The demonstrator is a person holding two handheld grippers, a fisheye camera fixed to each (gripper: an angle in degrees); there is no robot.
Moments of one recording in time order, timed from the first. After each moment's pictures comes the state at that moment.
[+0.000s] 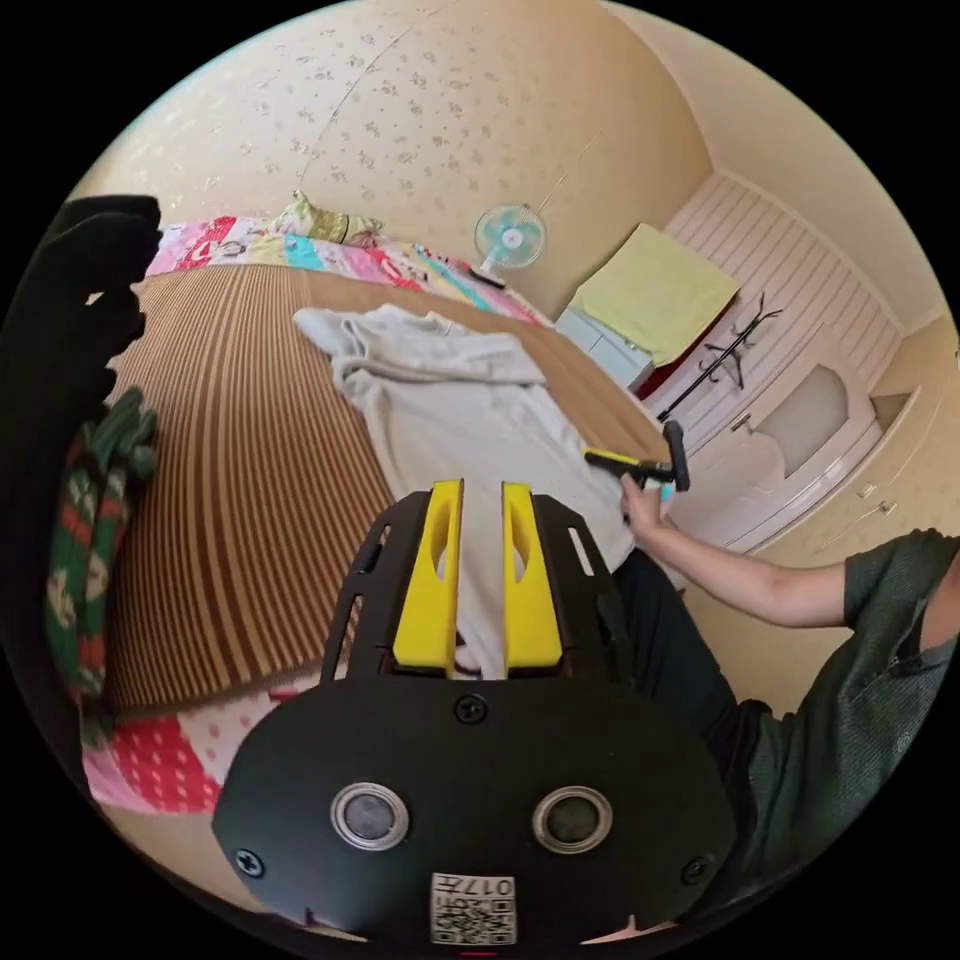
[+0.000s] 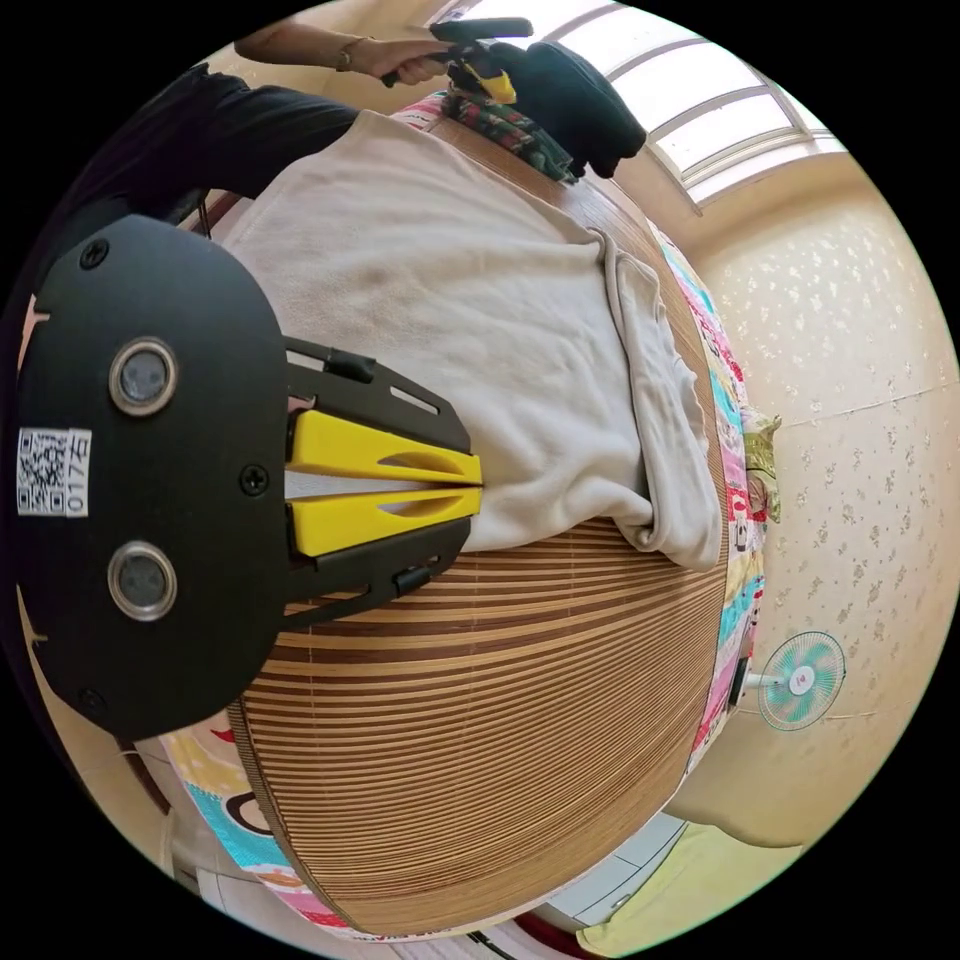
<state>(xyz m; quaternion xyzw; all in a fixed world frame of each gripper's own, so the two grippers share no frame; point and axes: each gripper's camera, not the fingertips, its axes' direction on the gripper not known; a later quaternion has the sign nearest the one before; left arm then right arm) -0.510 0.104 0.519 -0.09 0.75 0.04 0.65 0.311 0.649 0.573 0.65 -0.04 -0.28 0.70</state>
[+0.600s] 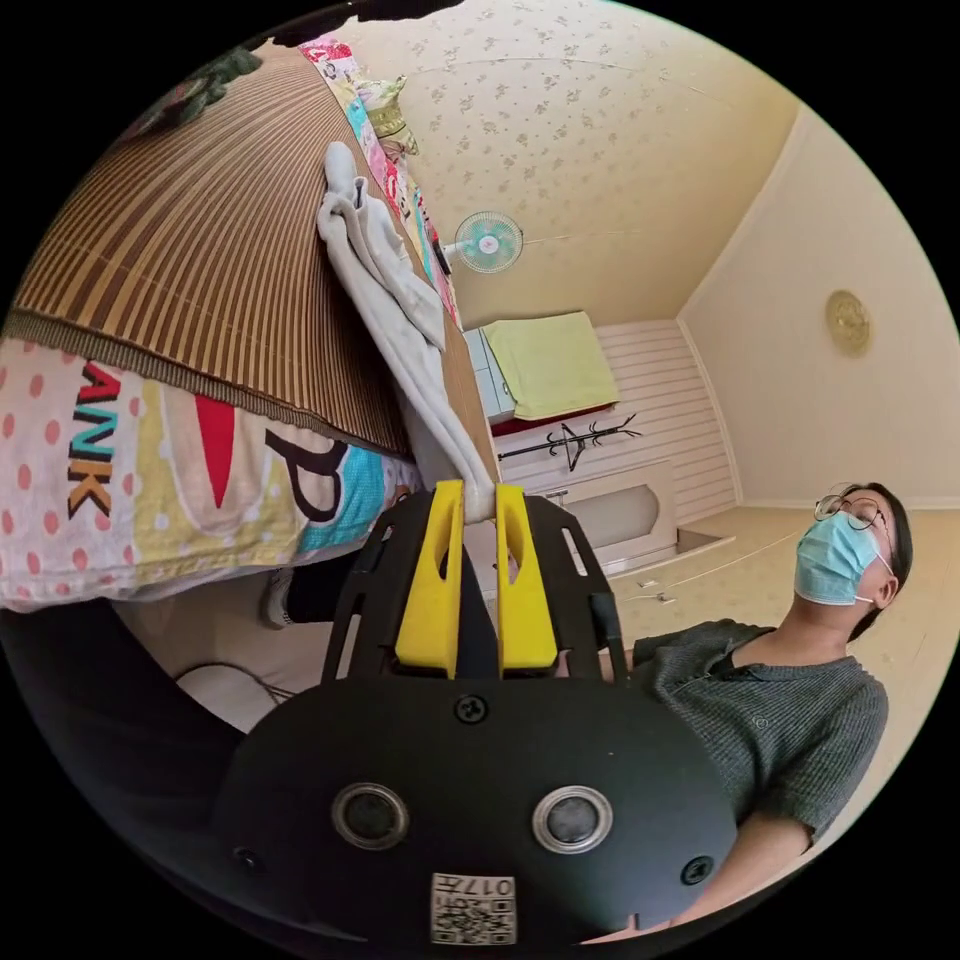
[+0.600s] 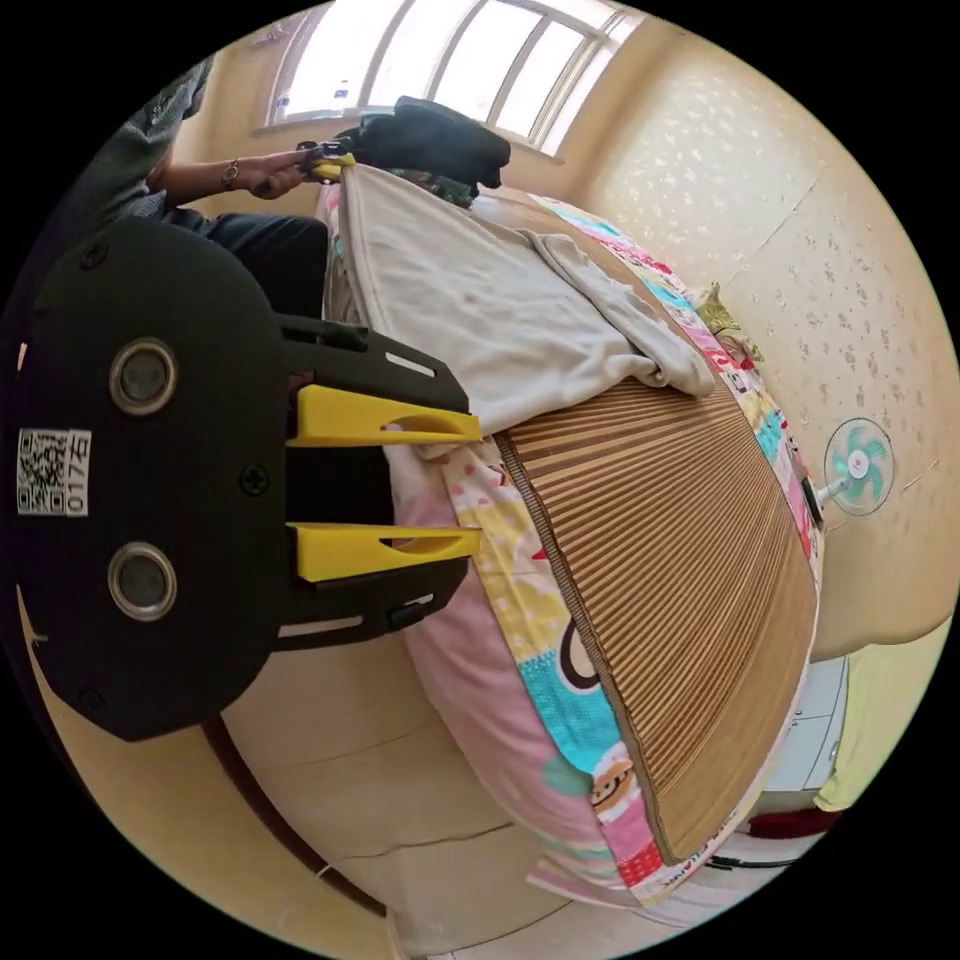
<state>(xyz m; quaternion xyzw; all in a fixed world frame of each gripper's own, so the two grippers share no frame) -0.570 0.194 0.602 -0.23 0.89 -0.14 0.36 0.562 0.732 0.589 0.57 -0.25 -0.16 0.76</state>
